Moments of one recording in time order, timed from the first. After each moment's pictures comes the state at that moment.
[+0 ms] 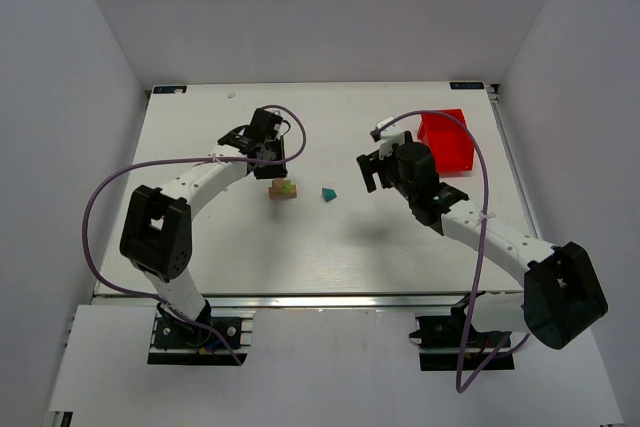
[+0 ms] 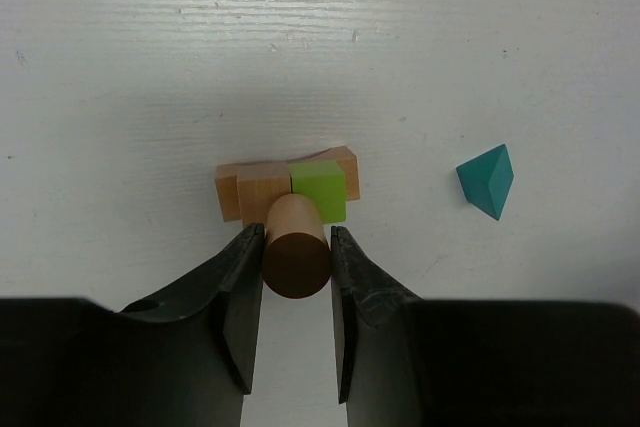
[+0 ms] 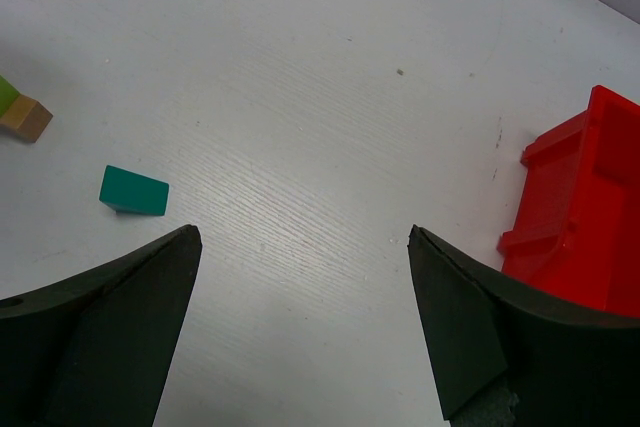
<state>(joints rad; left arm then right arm) -0.45 1.71 1.30 -0.56 -0.10 -0.43 0.60 1.28 0.80 0.11 0.15 -0.14</state>
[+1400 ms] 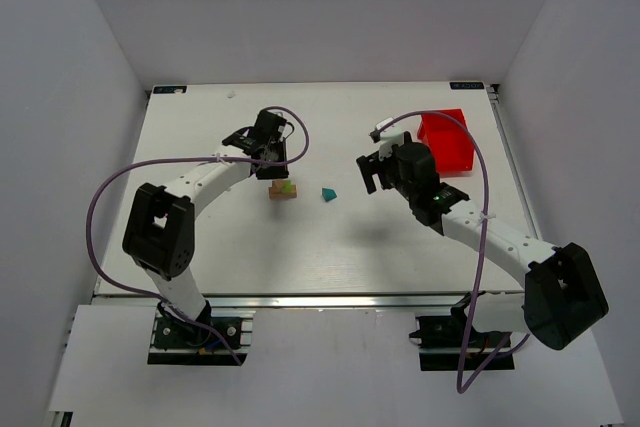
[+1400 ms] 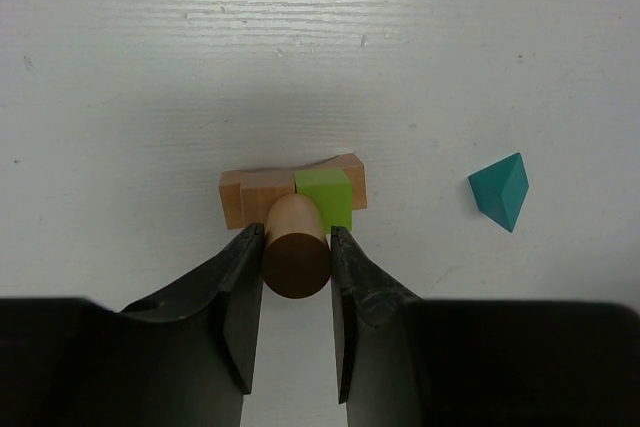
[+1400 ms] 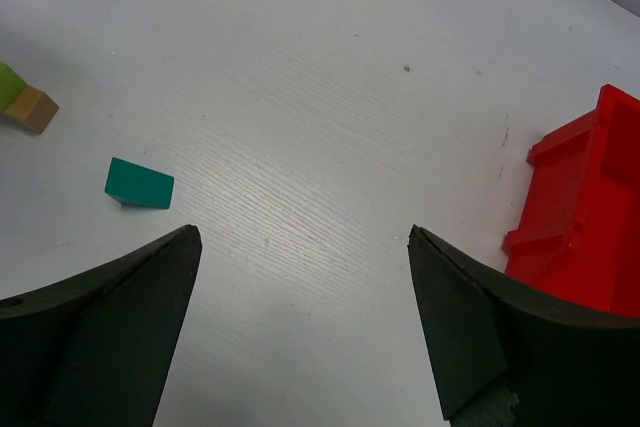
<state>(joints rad) -0.47 1.73 1.30 -0.55 -0.14 -0.43 0.60 1.28 0.80 0.09 0.13 -0.14</state>
